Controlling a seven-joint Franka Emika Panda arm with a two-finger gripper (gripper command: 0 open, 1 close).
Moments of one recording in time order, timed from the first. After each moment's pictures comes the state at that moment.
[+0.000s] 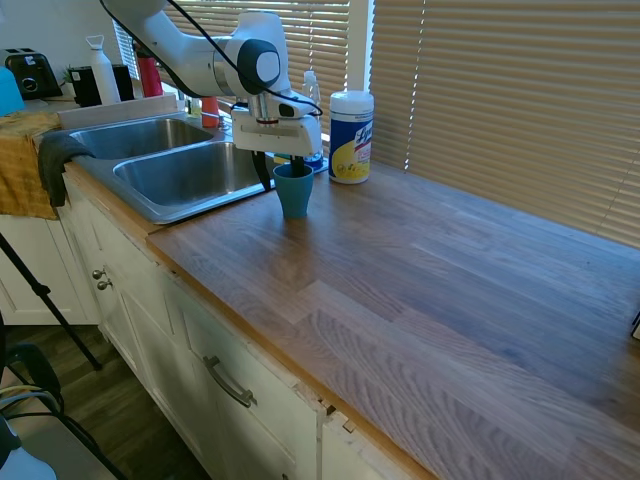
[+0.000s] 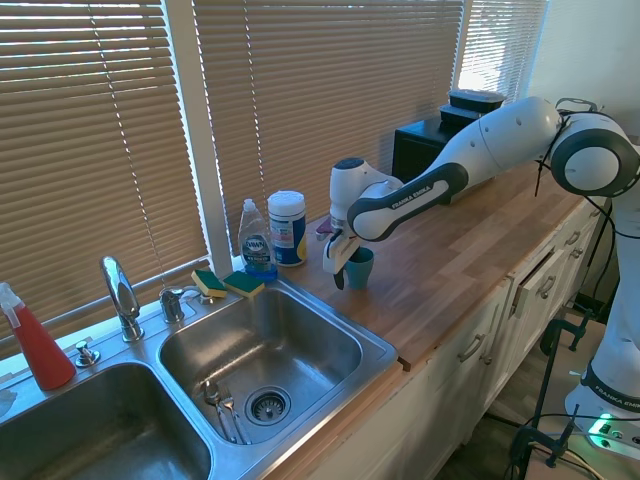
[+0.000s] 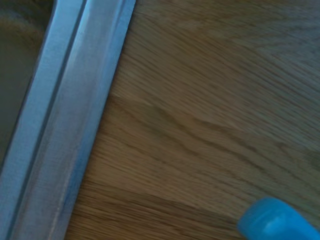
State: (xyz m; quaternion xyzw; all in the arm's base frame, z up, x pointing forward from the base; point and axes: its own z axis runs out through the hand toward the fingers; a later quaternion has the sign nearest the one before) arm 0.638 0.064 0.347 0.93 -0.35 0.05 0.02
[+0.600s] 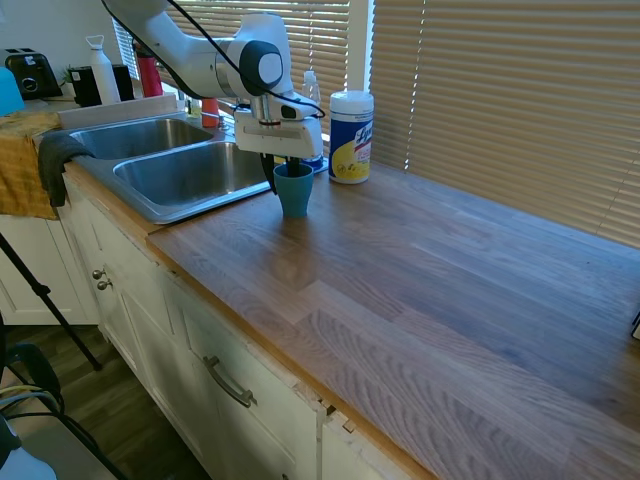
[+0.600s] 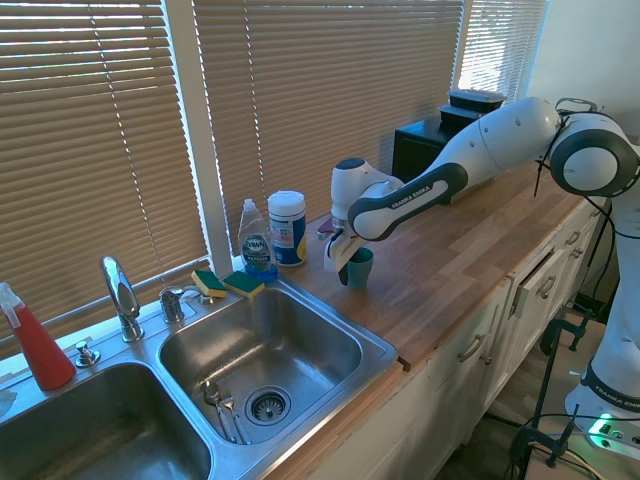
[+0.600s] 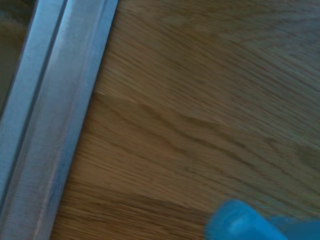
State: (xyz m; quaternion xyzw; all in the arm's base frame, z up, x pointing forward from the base) arm 0.638 0.058 0.344 0.93 -0.36 0.05 0.02
